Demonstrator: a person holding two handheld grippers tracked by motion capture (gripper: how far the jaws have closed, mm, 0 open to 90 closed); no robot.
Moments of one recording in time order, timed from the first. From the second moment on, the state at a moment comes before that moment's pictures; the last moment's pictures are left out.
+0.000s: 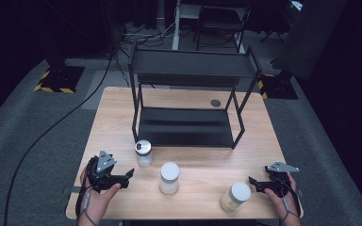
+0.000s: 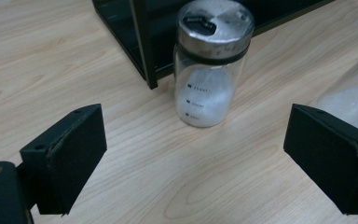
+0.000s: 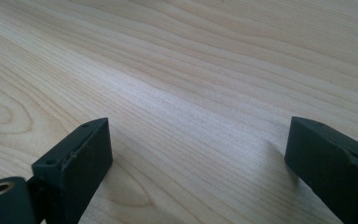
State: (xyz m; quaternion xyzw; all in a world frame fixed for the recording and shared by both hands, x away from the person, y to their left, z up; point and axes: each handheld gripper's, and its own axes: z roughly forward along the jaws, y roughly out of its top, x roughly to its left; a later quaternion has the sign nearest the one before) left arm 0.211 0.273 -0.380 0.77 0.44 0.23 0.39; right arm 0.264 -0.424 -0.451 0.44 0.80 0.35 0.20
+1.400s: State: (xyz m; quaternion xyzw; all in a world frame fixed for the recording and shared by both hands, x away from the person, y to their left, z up) left arm 0.257 0.249 -0.394 0.77 0.41 0.23 0.43; right arm 0.262 -0.422 -0.451 0.45 0.80 0.35 0.20
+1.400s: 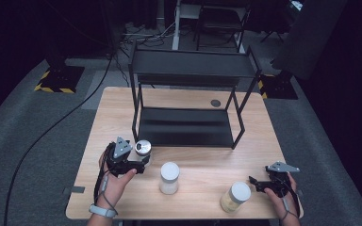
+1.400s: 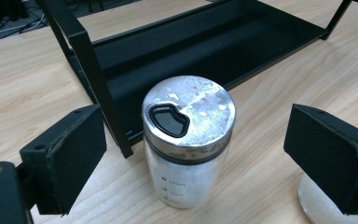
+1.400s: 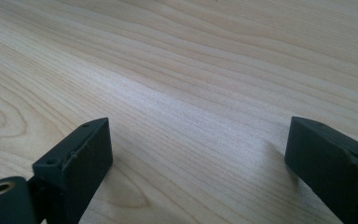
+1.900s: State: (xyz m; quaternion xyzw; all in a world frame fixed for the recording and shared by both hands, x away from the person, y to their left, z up) left arm 0.270 0.247 -0.409 0.77 0.42 0.22 0.44; right arm 0.262 -0.422 -0.451 0.45 0.80 0.35 0.20
